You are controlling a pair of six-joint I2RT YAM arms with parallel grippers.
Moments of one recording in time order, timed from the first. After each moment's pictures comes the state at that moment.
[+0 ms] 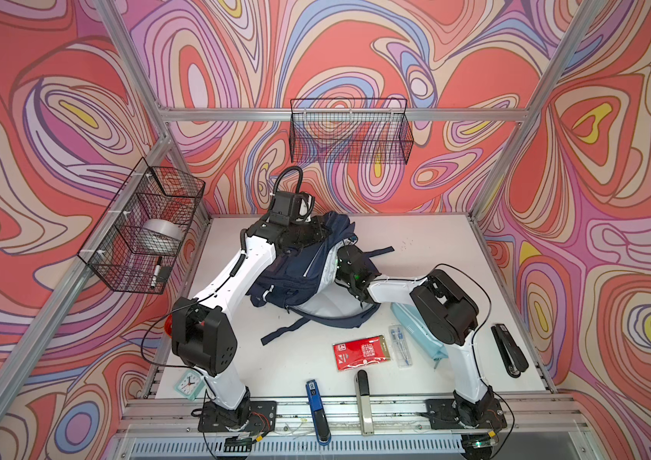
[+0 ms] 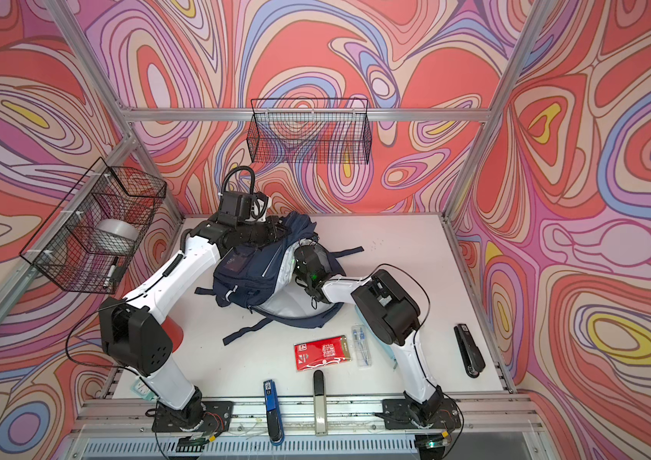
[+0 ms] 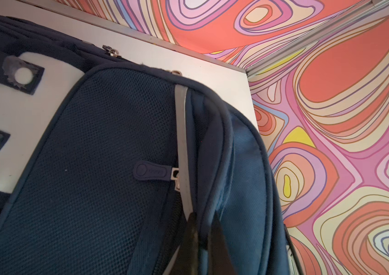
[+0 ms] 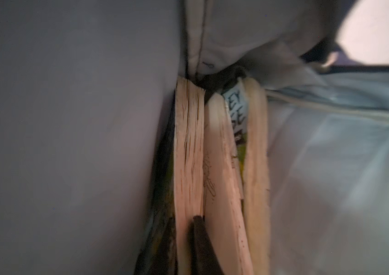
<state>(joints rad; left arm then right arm) -0.37 1.71 1.62 -0.56 0.41 -0.62 0.71 2.16 1.35 0.56 0.06 0.93</state>
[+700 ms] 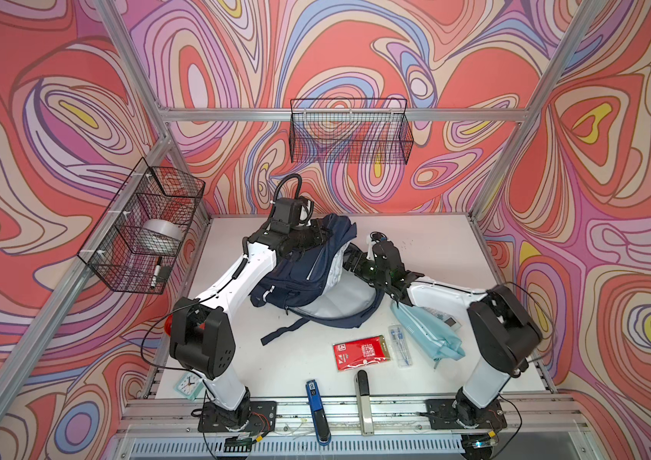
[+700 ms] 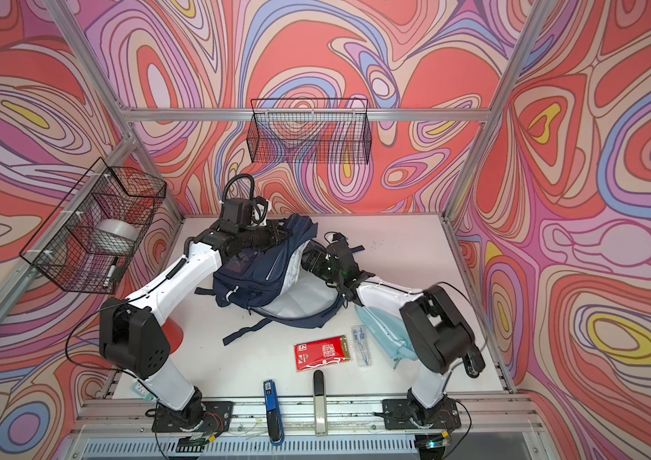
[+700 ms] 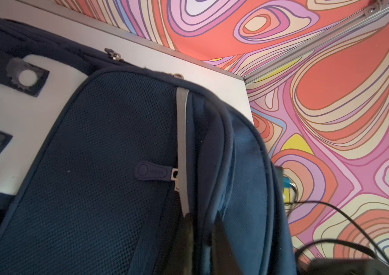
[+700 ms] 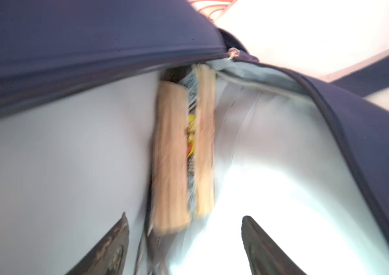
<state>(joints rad) -0.37 1.69 1.50 -0.39 0.41 -0.66 0.58 1.68 1.01 0.23 -0.17 0.92</state>
